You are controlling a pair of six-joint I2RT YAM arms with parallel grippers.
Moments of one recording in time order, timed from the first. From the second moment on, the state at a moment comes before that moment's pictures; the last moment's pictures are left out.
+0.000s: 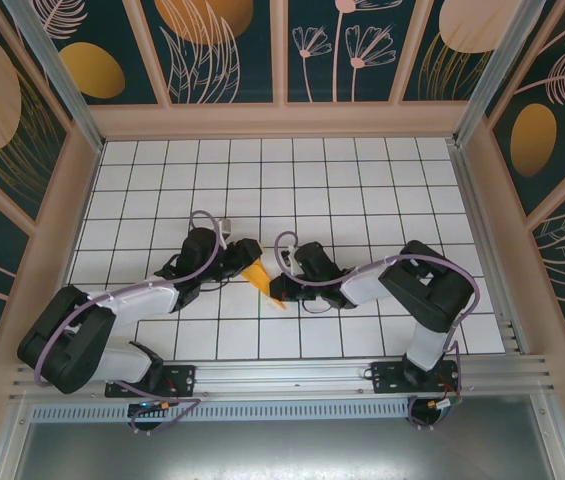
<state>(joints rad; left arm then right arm) -0.57 1.35 0.46 0.41 0.33 -1.11 0.86 1.77 0.62 0.43 -0.42 0.82</state>
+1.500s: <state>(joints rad) -0.63 1.60 0.39 0.62 0.31 -1.14 0.86 1.82 0.69 0.38 -0.46 0.91</state>
